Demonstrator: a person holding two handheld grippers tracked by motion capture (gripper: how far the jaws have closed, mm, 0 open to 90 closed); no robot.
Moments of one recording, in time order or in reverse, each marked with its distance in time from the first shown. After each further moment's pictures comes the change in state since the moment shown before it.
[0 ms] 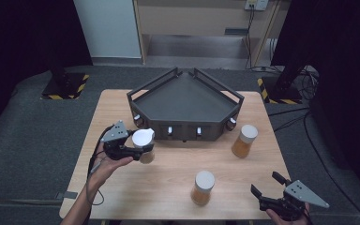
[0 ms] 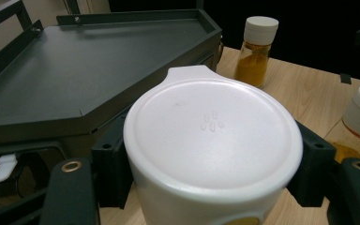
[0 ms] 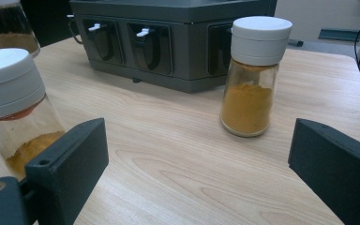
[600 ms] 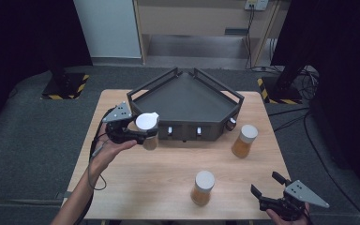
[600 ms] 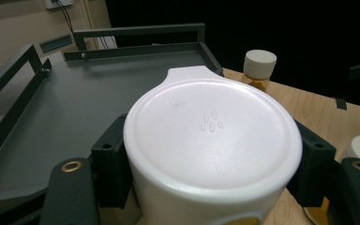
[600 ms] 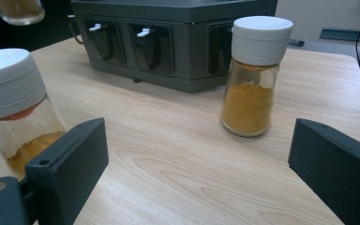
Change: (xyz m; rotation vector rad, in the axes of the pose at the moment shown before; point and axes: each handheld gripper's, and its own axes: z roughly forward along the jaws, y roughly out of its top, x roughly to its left) left arm 0.011 0.056 0.004 -0.019 0.000 0.000; right arm -0.001 0.000 0.000 -0.001 0.003 0.001
